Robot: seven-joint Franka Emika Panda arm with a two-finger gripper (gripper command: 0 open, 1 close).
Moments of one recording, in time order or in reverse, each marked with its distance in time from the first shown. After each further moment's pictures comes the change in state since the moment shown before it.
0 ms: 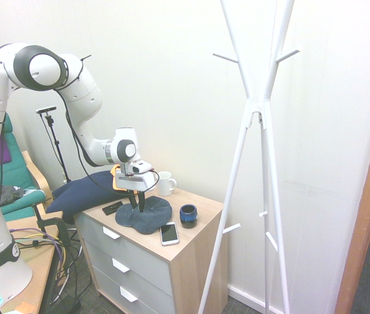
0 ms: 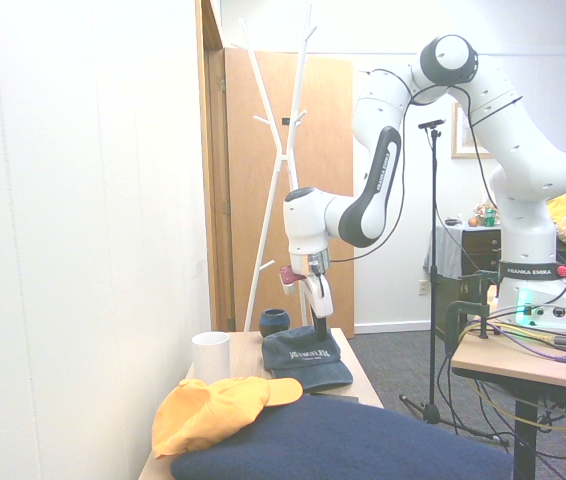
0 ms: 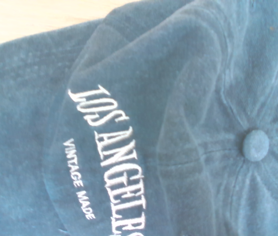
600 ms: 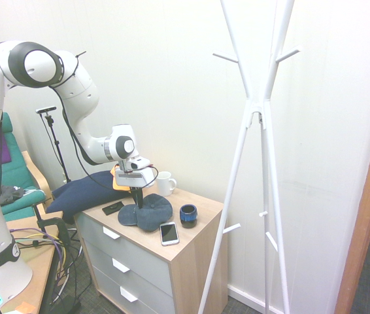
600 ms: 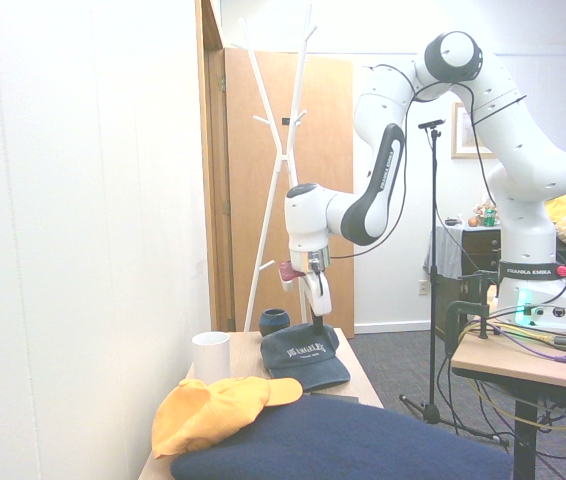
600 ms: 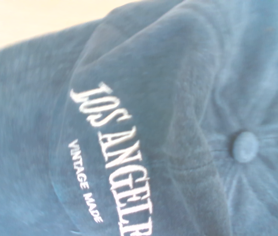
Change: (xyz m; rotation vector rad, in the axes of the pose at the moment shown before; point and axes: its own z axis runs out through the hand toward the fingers) arm 0.001 -0.004 -0.025 -0.008 0.083 0.018
